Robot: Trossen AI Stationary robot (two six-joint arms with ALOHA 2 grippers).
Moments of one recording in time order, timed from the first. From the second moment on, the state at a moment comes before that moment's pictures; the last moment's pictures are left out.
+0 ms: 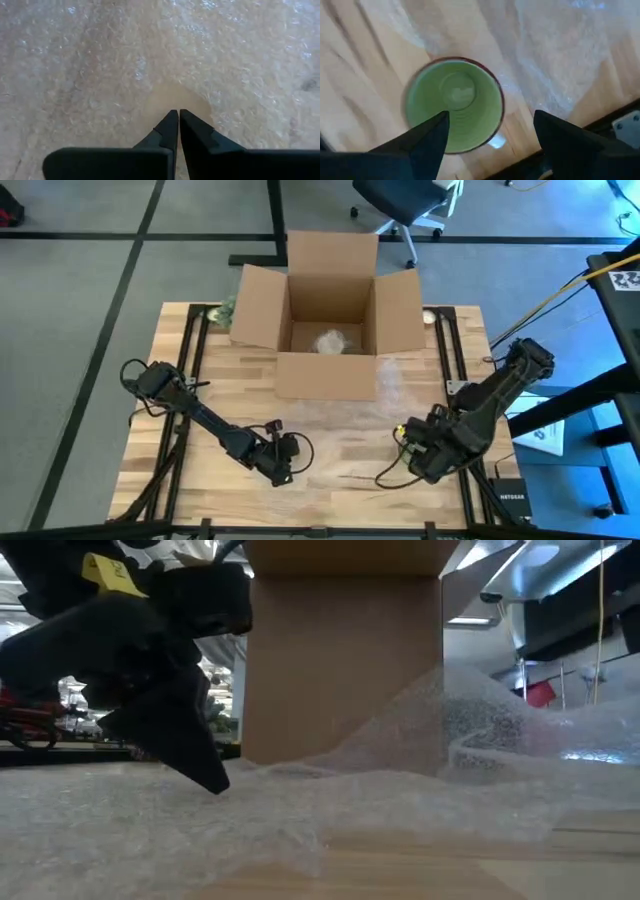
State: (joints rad) left arm -0.56 1.87 1.02 -0.25 -0.51 -0.65; right arm 0.79 1.43 1.16 -1.35 0.18 1.27
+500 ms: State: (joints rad) left arm -0.55 1.87 1.02 -0.25 -0.50 -0.70; right arm 0.76 1.39 0.85 -0.99 0.13 1.29
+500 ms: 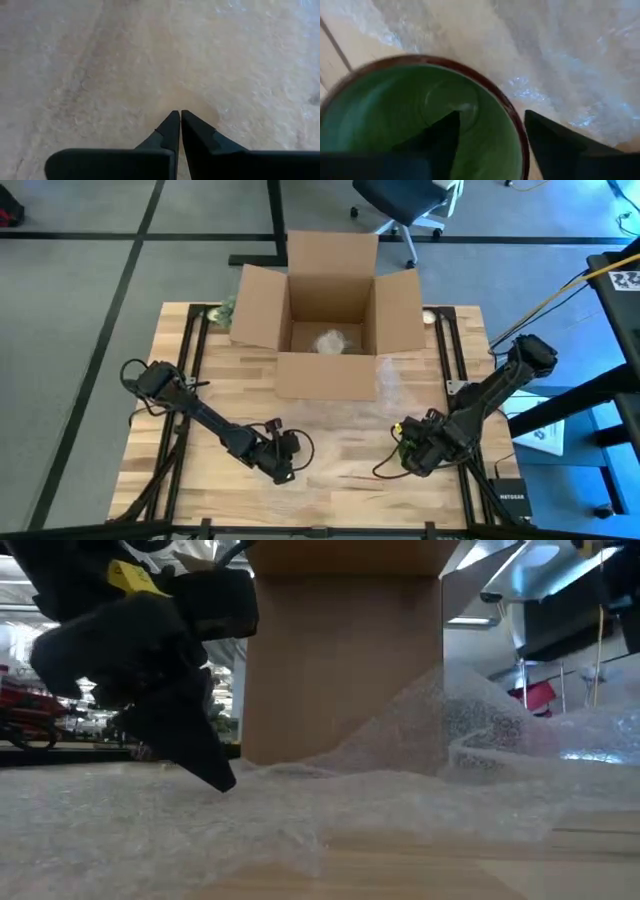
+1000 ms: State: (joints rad) left arm -0.54 1.87 1.02 -0.24 -0.45 -0.68; right arm 0.76 1.39 1.02 -0.94 0.18 1.06
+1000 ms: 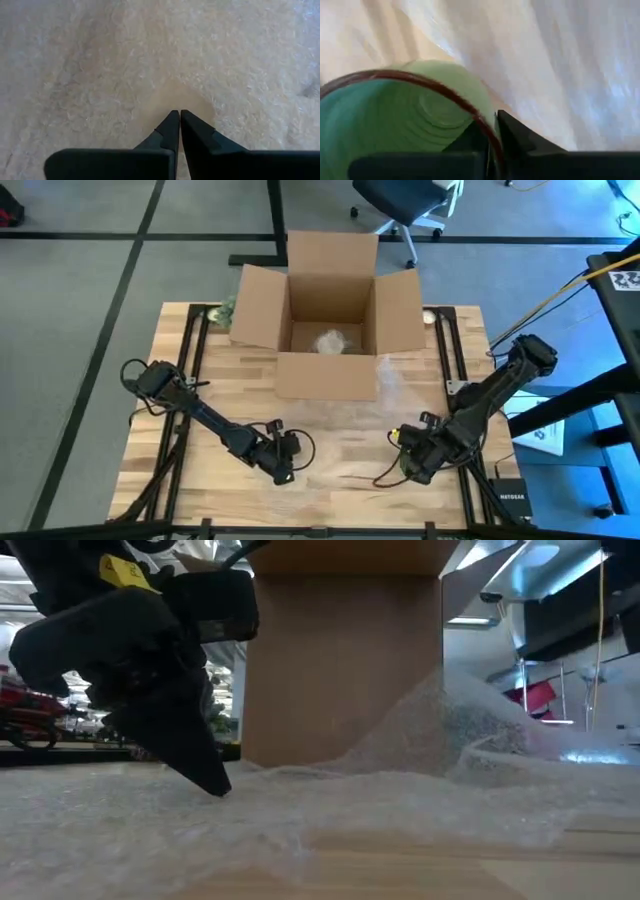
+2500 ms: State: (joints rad) left arm -0.60 1.87 1.02 -0.17 -0.38 -0.61; right arm 0.34 1.66 1.04 -0.49 0.29 0.89
